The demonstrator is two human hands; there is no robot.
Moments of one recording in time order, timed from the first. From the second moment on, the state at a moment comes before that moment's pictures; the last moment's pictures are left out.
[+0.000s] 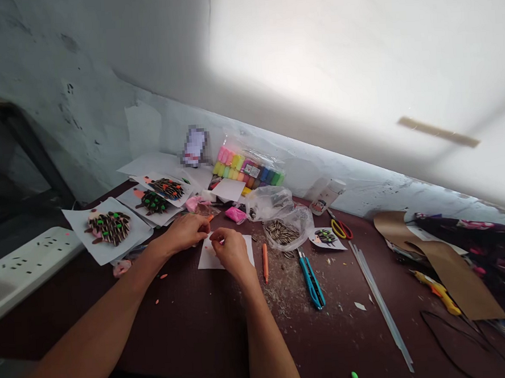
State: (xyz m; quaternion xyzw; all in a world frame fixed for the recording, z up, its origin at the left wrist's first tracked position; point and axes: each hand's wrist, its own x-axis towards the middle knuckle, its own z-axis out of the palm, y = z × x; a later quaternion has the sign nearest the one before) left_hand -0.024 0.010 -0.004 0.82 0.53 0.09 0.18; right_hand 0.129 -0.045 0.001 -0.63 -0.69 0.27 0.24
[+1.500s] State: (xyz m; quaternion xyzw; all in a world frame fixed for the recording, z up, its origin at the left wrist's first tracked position) left_hand -0.021 0.008 -0.006 0.82 0.53 0.09 0.19; right_hand 0.124 -0.052 0.008 -0.61 -0.79 0.12 0.04
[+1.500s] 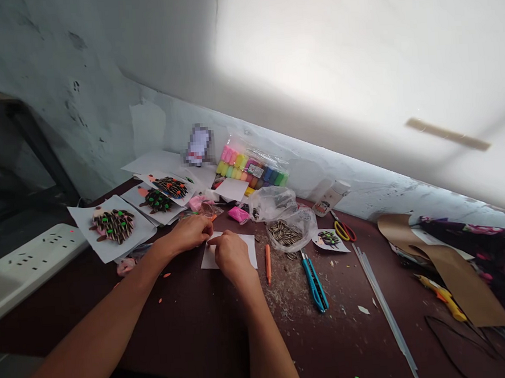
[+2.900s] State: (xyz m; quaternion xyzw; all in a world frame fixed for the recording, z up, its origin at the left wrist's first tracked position) left_hand -0.021 0.009 -0.010 0.83 0.53 0.08 0.17; right_hand 0.126 -0.061 0.026 -0.60 -0.79 0.10 -0.02
